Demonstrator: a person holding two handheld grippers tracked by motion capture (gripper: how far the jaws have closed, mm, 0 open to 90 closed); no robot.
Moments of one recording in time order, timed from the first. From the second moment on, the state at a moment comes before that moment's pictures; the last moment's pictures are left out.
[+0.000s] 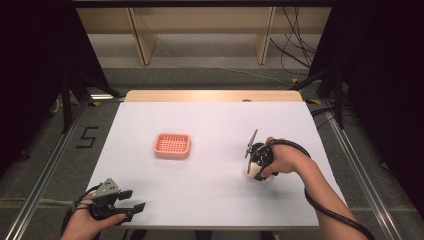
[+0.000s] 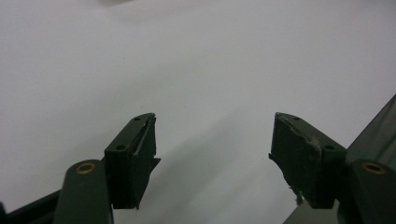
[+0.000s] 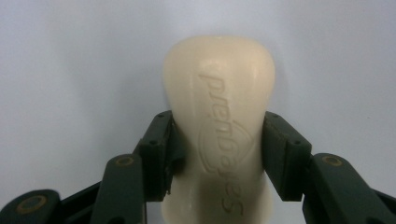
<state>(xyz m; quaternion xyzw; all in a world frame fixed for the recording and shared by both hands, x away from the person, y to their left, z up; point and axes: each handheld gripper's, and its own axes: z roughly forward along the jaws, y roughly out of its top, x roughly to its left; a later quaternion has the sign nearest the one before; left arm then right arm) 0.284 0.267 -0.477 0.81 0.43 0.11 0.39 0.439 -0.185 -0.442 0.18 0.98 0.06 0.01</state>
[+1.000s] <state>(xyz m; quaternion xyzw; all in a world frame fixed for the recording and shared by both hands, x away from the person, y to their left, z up) 0.285 0.268 -0.477 0.81 0.43 0.11 0.39 0.433 -0.194 -0.426 0.21 0.96 0.17 0.02</state>
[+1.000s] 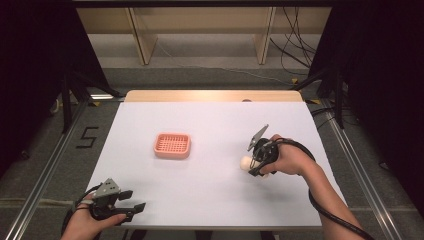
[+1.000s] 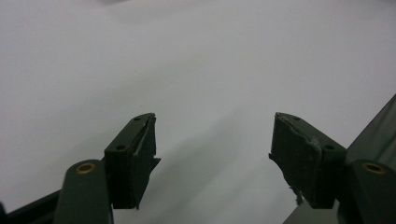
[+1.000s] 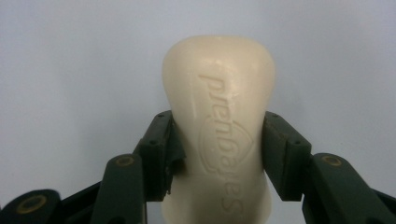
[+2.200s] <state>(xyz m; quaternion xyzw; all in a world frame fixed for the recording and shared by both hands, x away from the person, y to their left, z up) 0.284 0.268 -0.476 0.81 0.42 0.11 0.39 0.428 -0.197 -0.424 0.24 0.93 0.28 0.08</state>
